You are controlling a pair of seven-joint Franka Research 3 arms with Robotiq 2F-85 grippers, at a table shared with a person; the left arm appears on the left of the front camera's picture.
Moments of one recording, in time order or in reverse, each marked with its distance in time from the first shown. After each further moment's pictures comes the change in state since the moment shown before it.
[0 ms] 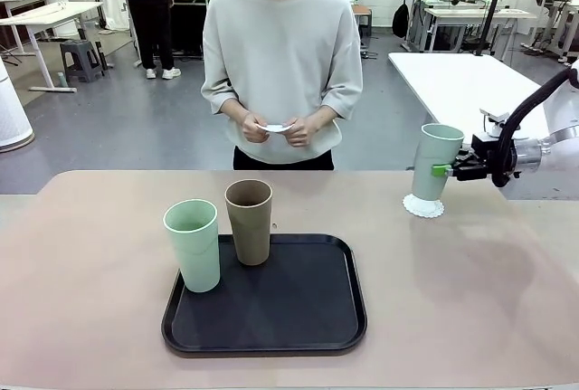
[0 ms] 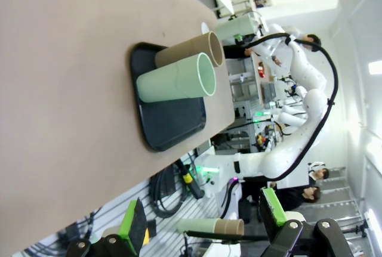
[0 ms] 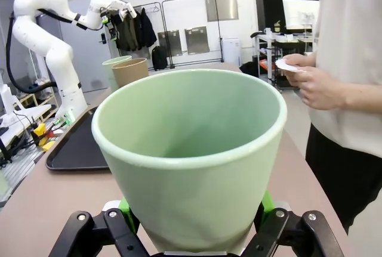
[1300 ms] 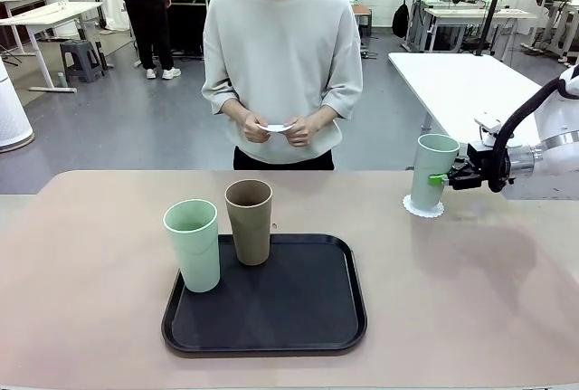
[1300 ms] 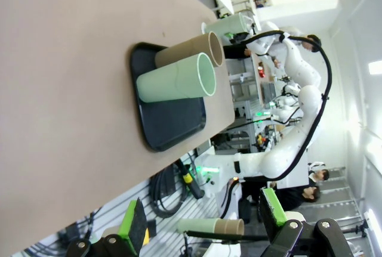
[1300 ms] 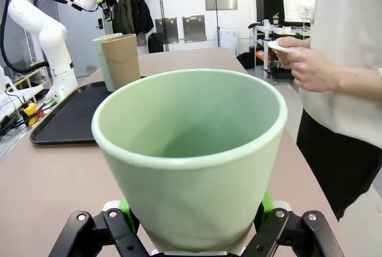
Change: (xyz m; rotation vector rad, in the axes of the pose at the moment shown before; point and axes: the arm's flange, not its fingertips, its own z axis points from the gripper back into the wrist) left arm 0.000 0.000 0.000 0.000 0.000 0.000; right arm -0.027 -0.023 0.005 -0.015 0.048 0.039
